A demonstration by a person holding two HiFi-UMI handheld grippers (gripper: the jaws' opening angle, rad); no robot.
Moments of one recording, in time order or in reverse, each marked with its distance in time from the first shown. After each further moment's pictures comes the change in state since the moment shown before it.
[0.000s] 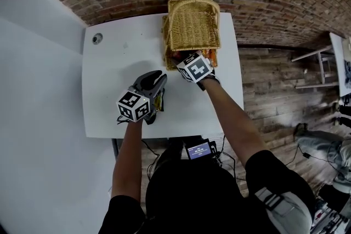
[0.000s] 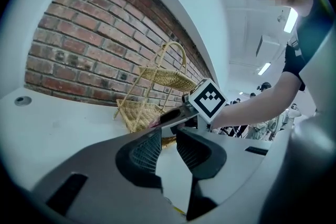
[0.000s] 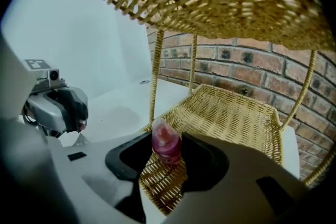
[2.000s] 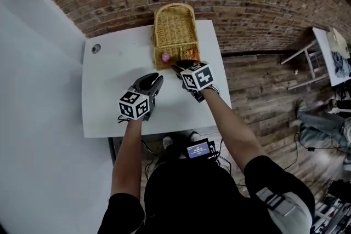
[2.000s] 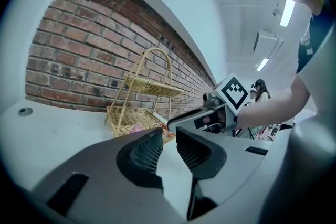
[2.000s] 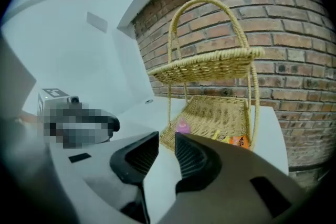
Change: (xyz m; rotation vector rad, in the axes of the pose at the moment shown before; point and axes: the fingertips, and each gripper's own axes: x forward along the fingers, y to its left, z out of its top) left arm -0.007 -0.052 0.016 0.050 -0.006 0.016; right arm -0.104 0.028 -0.008 0.205 -0.170 0.012
